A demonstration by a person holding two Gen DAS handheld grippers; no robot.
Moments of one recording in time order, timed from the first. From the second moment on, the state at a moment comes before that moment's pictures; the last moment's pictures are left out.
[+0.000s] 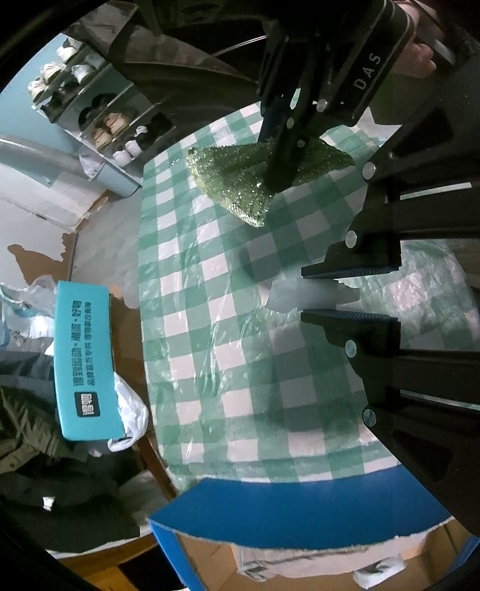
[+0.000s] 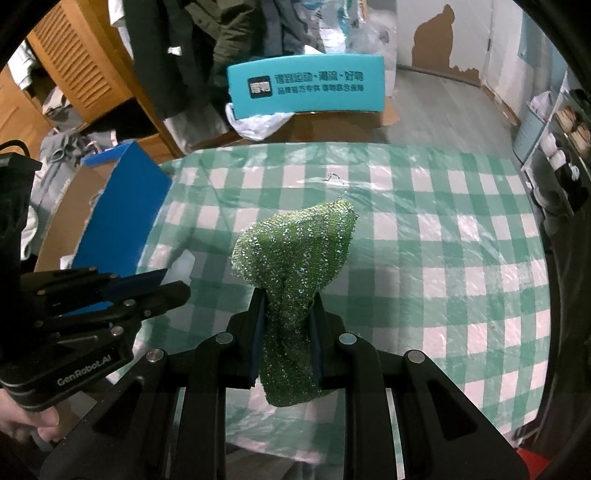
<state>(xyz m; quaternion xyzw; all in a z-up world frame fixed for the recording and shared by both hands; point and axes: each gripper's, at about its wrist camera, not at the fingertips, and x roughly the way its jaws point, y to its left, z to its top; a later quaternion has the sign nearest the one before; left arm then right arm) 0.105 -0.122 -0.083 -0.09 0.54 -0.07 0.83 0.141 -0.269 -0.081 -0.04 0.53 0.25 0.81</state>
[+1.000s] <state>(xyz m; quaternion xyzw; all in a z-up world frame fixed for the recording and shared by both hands) 0.058 -0.044 -0.031 -0.10 0.50 -0.01 0.86 0.120 -0.179 -0.029 -0.05 0.49 0.33 0.80</state>
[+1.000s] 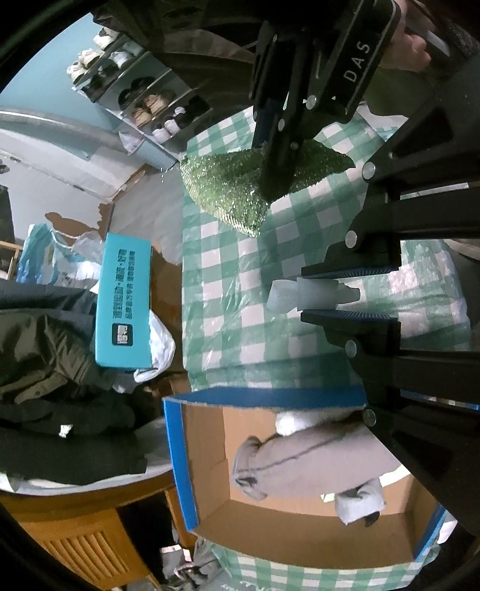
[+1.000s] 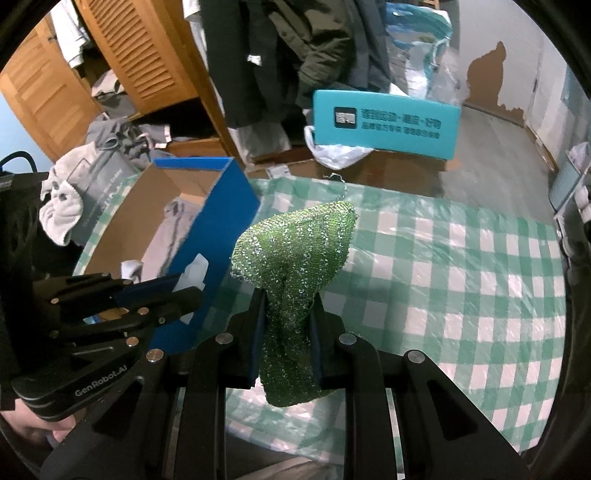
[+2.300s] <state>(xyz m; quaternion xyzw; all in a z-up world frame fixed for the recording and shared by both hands) 0.006 0.107 -0.058 -0.19 0.49 0.10 0.84 0.105 0.012 -0.036 -0.12 0.51 0.41 0.75</state>
